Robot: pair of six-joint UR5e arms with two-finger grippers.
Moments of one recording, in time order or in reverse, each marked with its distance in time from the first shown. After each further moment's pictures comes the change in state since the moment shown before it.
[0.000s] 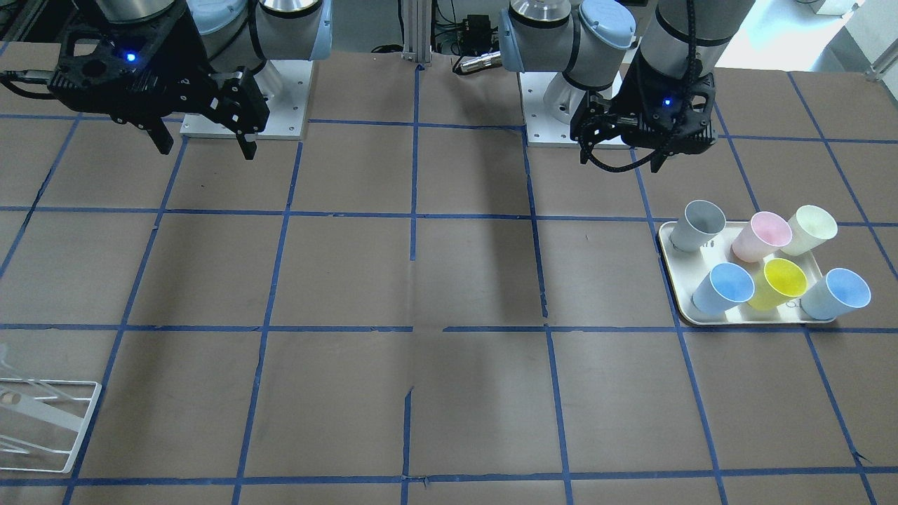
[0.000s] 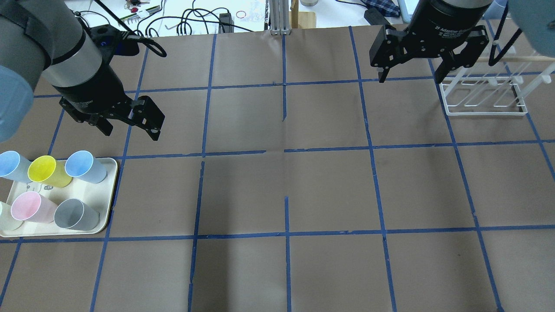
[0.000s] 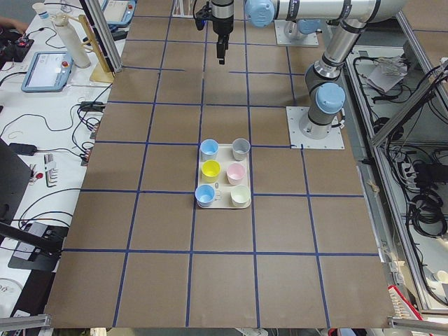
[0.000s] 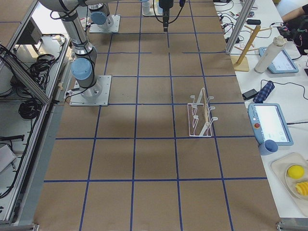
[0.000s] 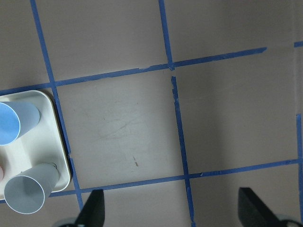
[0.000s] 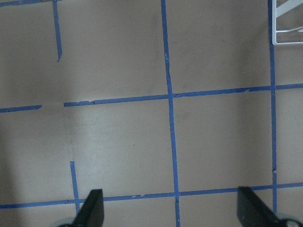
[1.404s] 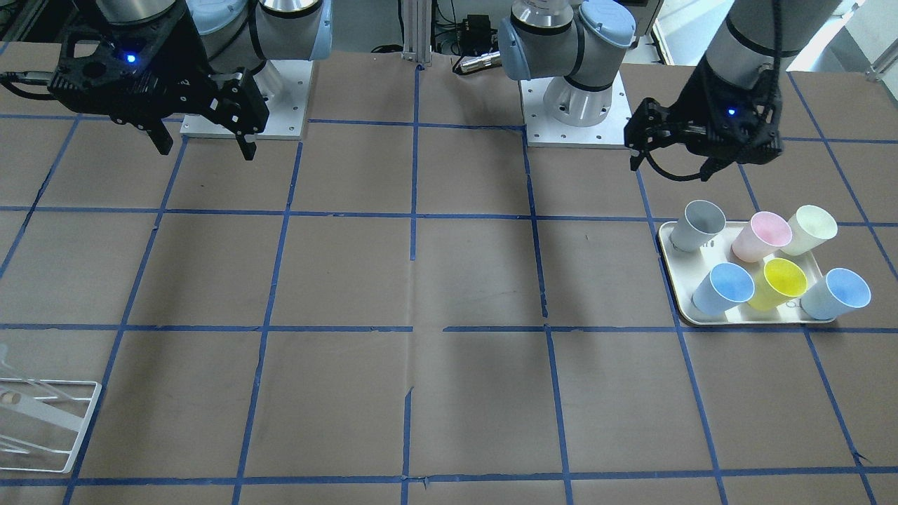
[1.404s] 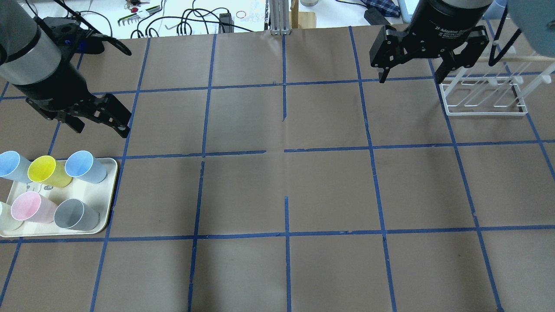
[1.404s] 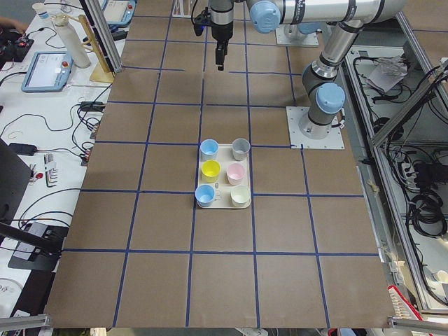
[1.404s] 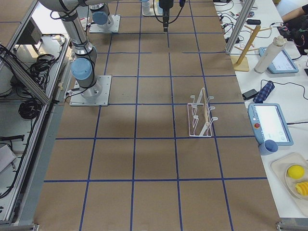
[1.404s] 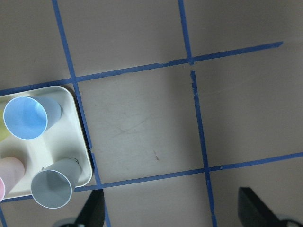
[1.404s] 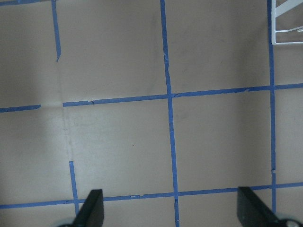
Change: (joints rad) left arm 0.190 -0.005 -0.013 0.021 -0.010 0.235; right arm 0.000 0.003 0.000 0.001 -0.002 -0.001
